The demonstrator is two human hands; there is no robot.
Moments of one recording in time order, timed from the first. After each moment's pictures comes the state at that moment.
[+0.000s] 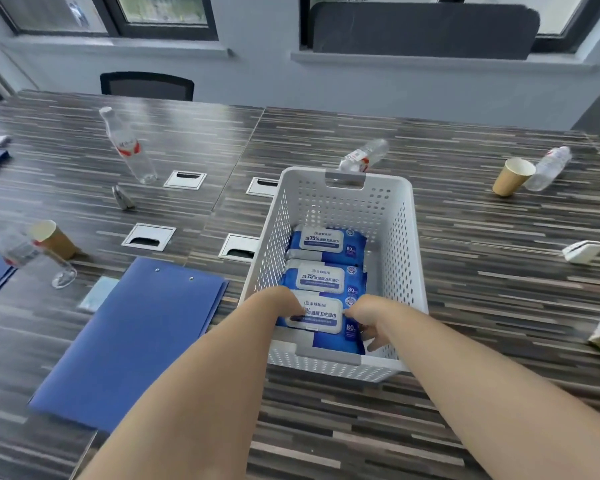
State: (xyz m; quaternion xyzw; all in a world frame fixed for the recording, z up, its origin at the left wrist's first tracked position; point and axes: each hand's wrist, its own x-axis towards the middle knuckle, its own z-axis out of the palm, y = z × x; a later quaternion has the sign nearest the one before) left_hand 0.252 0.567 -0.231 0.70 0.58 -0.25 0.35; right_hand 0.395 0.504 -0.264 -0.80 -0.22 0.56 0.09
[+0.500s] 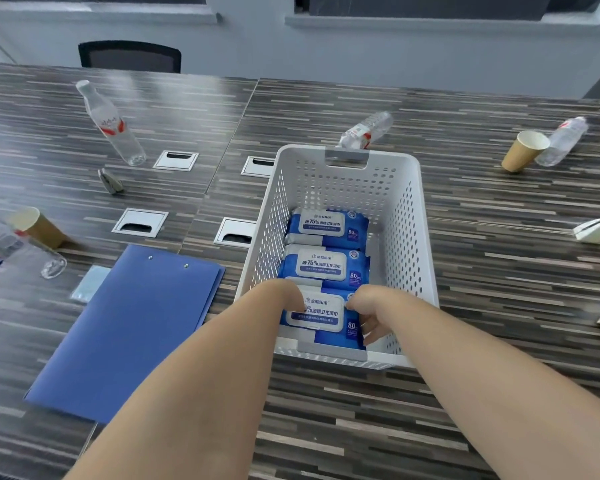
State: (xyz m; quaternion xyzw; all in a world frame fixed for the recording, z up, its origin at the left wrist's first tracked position) left_hand 0.262 0.572 -0.246 0.68 0.56 -0.31 0.35; right_hand 0.400 0.514 -0.289 -0.78 -0.12 0.60 0.09
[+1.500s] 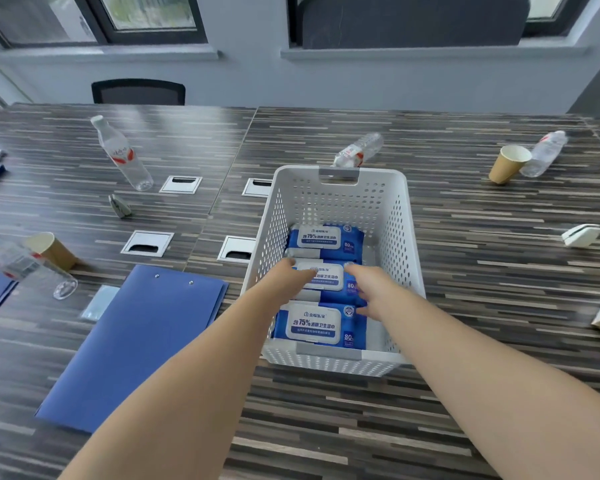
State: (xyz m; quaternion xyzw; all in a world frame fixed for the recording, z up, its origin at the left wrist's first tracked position) left_hand 0.262 0.577 -0.229 0.60 0.61 0.01 0.51; right_hand 0.395 0.520 -0.251 -0.73 -0.06 0.55 0.40
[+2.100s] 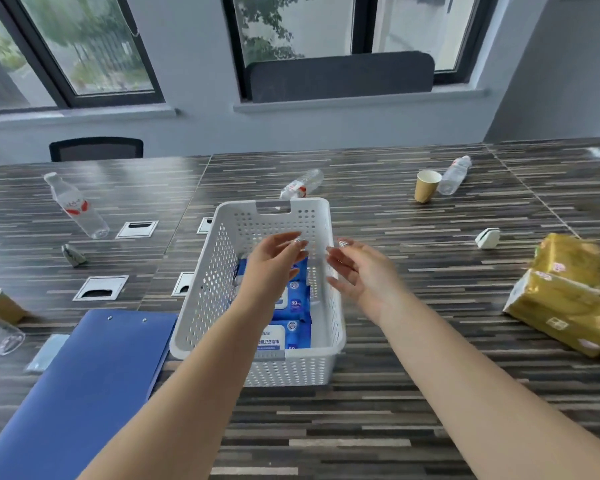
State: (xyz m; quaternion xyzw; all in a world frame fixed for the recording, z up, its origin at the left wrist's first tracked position) left_hand 0.323 0.500 -0.153 0.57 0.43 0.33 0.62; right_hand 0.449 0.430 -0.163 -0.54 -0.09 0.50 0.67
